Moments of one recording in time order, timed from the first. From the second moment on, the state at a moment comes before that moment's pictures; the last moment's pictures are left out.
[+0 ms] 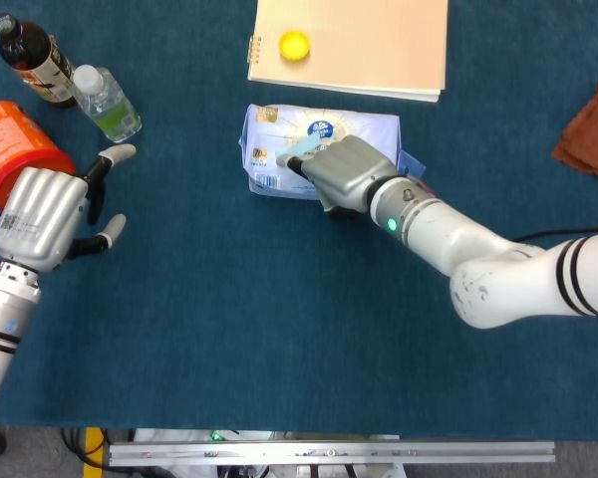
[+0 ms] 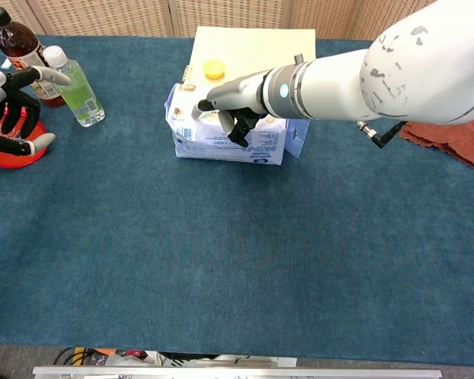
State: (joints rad) left arm -0.39 -1.23 -0.05 -1.67 1.47 1.25 0.09; right arm 1.60 -1.39 -0.08 -1.71 -0.22 0.63 -0.45
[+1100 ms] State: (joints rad) left arm -0.37 -1.22 -0.05 -1.66 1.47 1.26 0.08; right arm 1.62 -1.43 -0.10 -1.68 -0.21 0.62 -0.45
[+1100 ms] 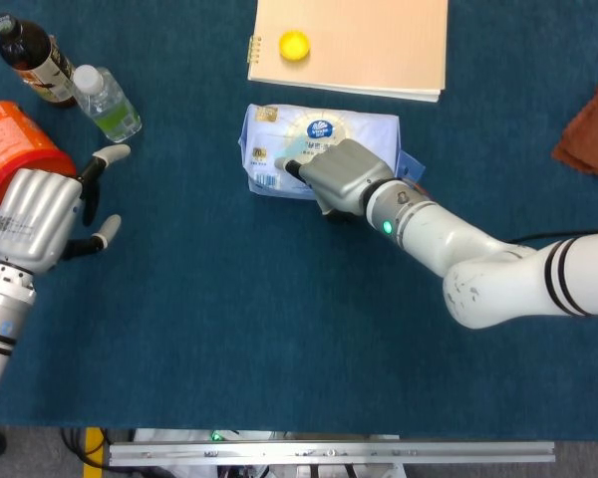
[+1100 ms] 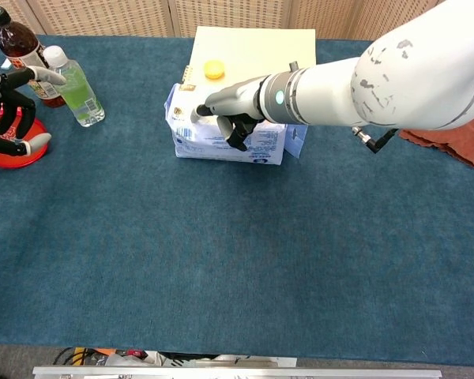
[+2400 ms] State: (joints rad) left arm -0.37 -1.22 -0.06 -1.67 1.47 1.26 0.08; right arm 1.61 -1.41 -0.12 -1.68 -0.20 0.63 -0.44
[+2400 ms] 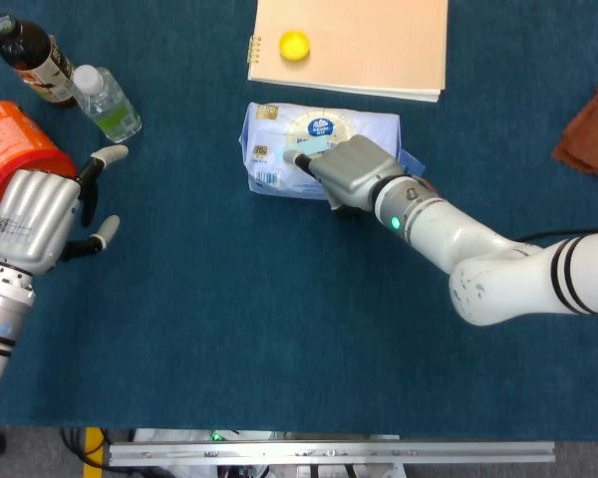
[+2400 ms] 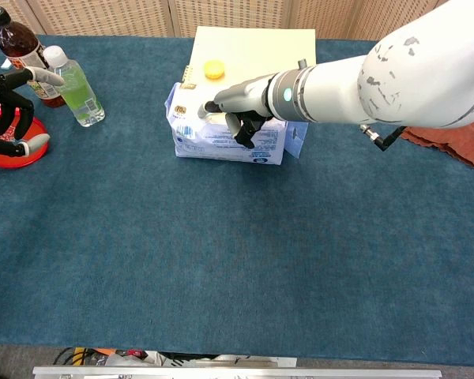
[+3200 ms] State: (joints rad) left arm -0.36 -1.21 -0.06 -1.67 1.47 1.27 0.07; right arm 1.60 -1.44 -0.09 -1.63 -0.21 0.62 -0.41
